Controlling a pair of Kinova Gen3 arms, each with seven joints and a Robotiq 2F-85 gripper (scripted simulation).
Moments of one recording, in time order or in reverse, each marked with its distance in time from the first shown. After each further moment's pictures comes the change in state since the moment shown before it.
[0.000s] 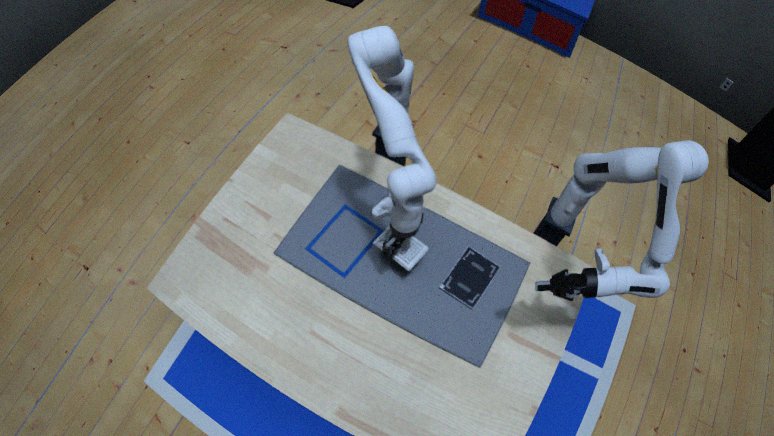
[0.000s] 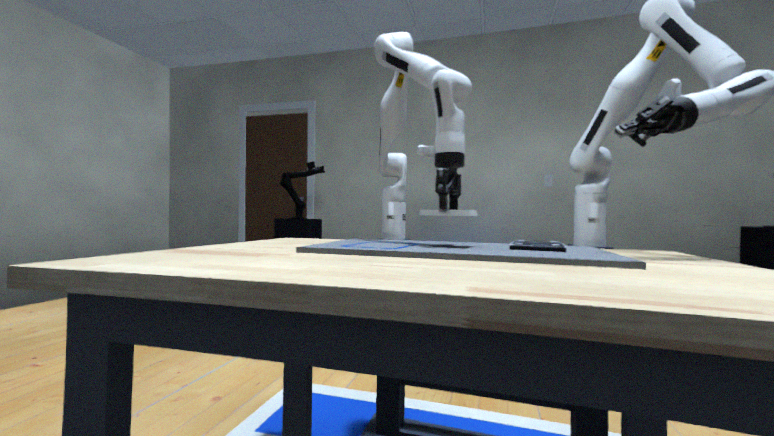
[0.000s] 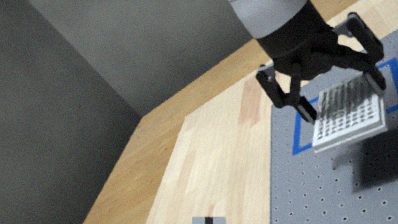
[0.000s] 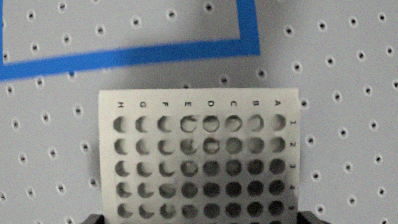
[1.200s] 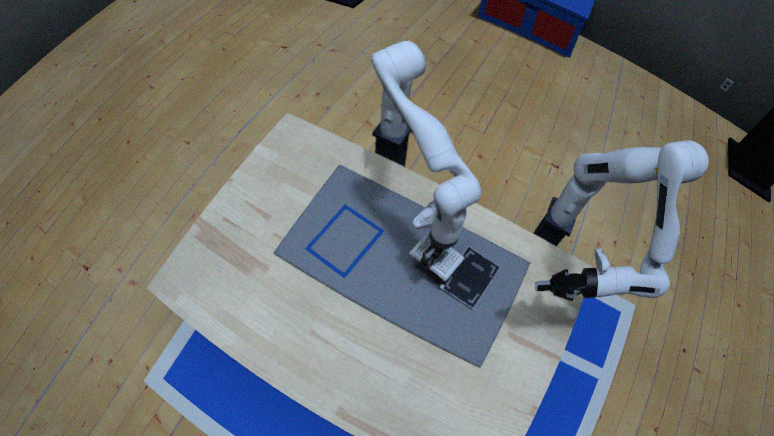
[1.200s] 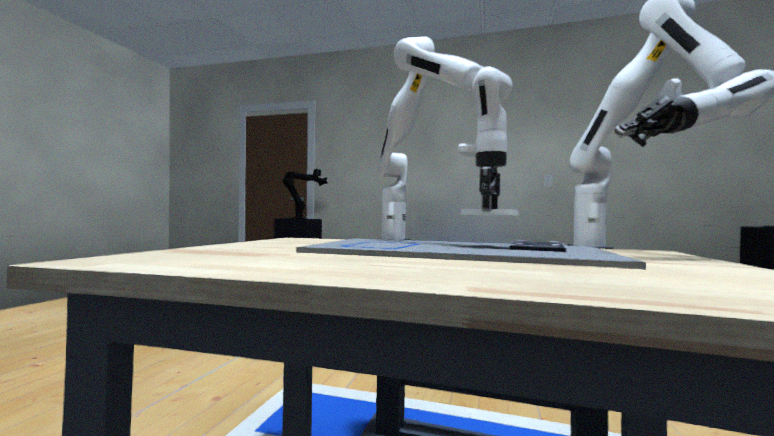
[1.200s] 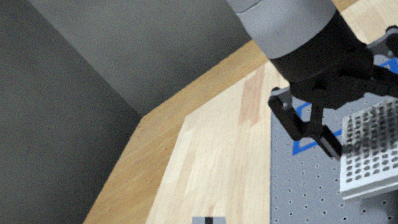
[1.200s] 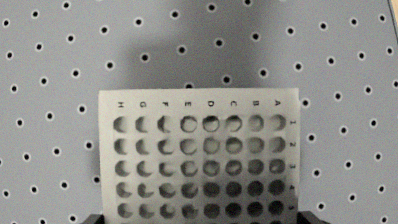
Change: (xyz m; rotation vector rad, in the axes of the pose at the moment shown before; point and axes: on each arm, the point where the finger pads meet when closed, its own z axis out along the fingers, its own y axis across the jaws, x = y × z) left arm 0.000 0.000 0.000 0.000 0.000 0.000; right arm -0.094 0.040 -0.003 -0.001 0.001 0.001
